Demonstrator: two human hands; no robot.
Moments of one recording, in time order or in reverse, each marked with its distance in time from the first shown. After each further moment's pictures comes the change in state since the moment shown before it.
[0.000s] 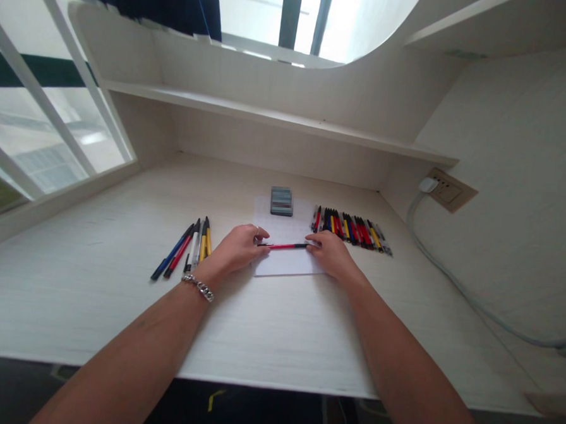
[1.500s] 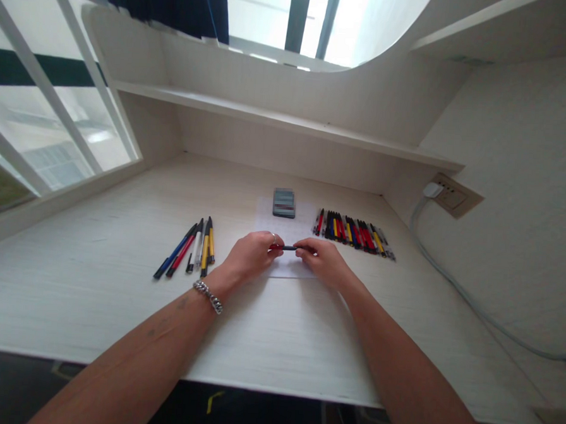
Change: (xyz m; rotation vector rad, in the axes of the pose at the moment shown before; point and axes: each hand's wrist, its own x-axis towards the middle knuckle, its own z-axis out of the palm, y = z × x) left_hand -0.008 0.025 0.013 0.091 0.113 0.136; right_hand -0.012 -0.036 -0.005 0.412 -0.077 -0.125
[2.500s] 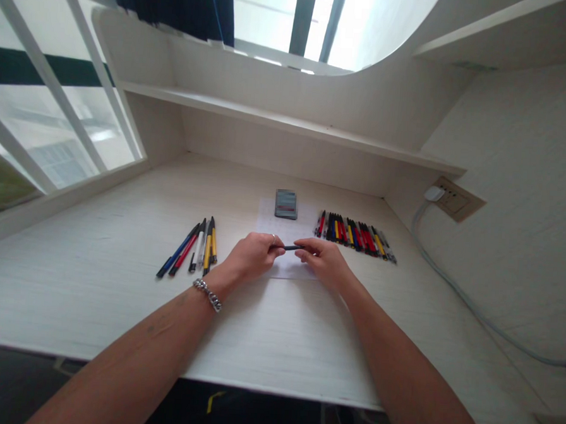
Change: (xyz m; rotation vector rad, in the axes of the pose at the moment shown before) left_hand -0.001 -0.001 -0.004 -0.108 -0.059 -0.064; right_hand 0.000 -0.001 0.003 0.092 0.047 0.003
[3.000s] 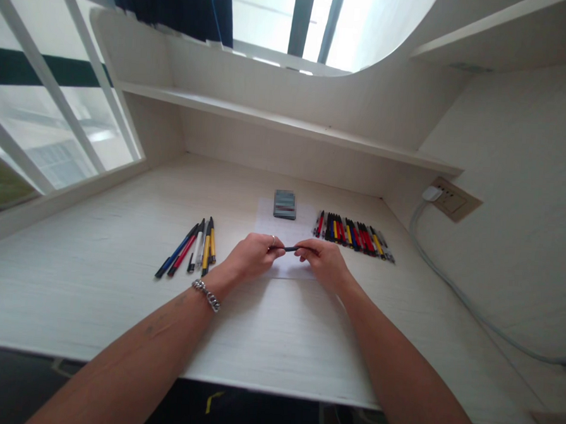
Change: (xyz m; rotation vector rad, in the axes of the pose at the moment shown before) left_hand 0.001 0.001 0.001 -0.047 -0.020 0.024; right_hand -0.002 -0.005 -0.001 -0.014 0.050 -0.034
